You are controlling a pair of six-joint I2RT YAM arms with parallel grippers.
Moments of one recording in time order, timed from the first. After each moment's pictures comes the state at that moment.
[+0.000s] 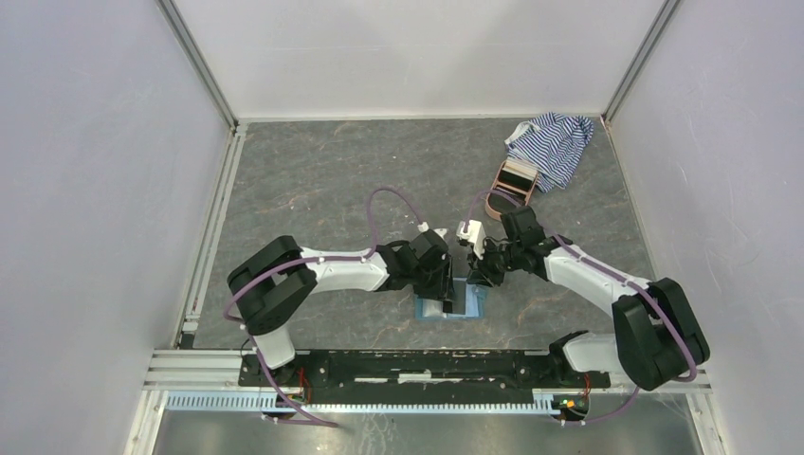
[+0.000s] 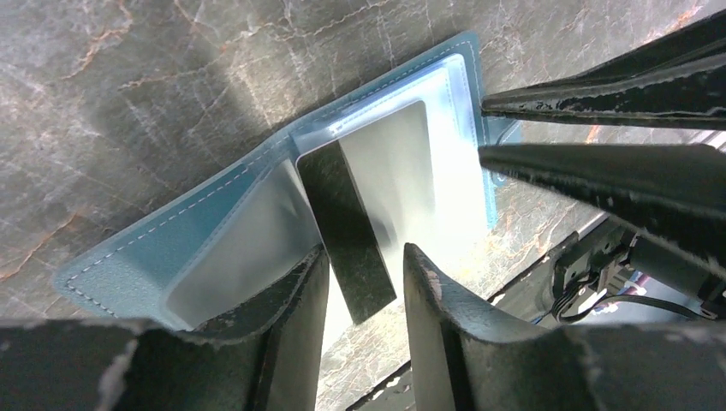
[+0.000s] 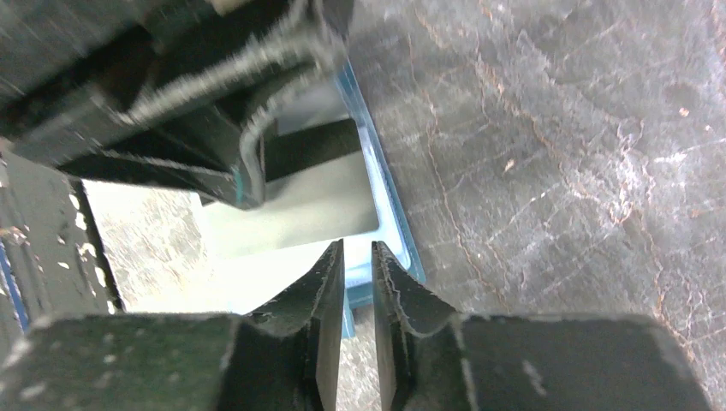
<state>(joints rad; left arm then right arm) -1.02 1.76 0.96 -0.12 0.12 -0.83 0.42 1.31 0.62 -0.31 -0.68 -0.58</state>
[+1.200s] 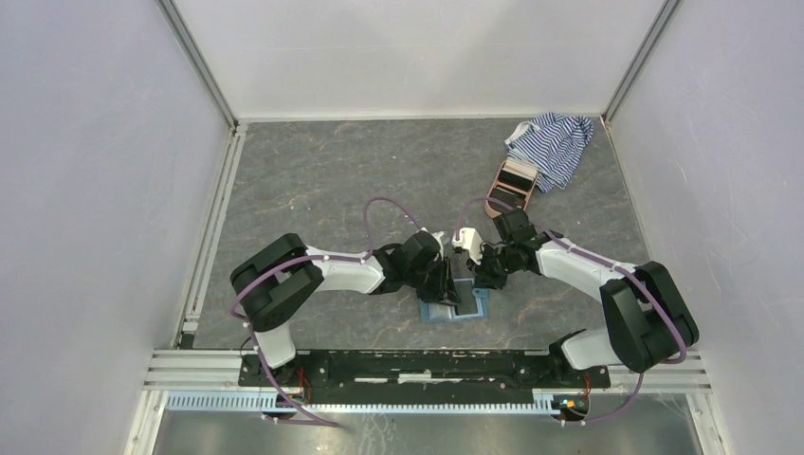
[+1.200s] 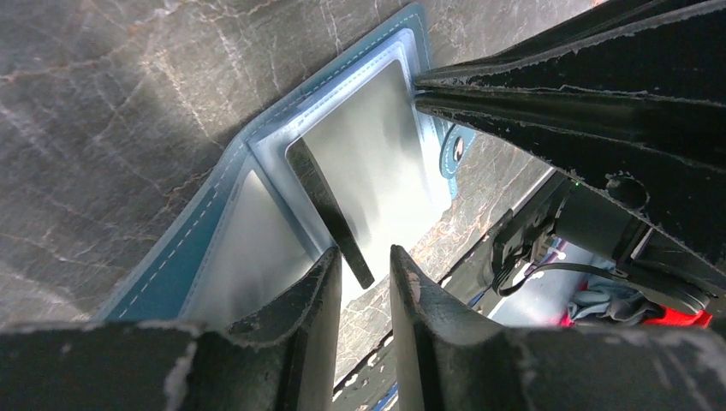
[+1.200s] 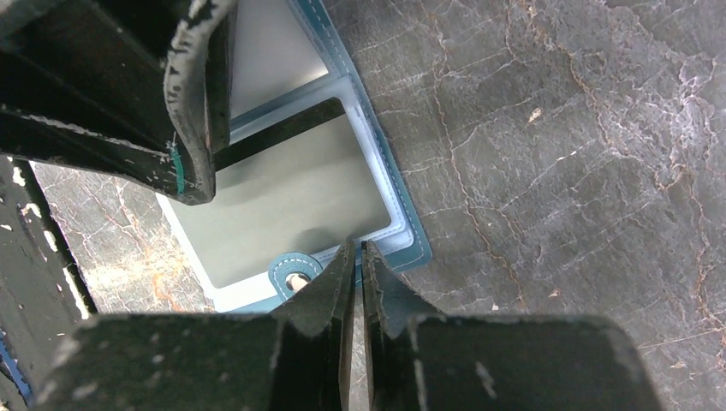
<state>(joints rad) -0.99 1.77 0.85 0.11 0.30 -0.93 0.44 1.40 0.65 -0.42 -0.56 -0.68</state>
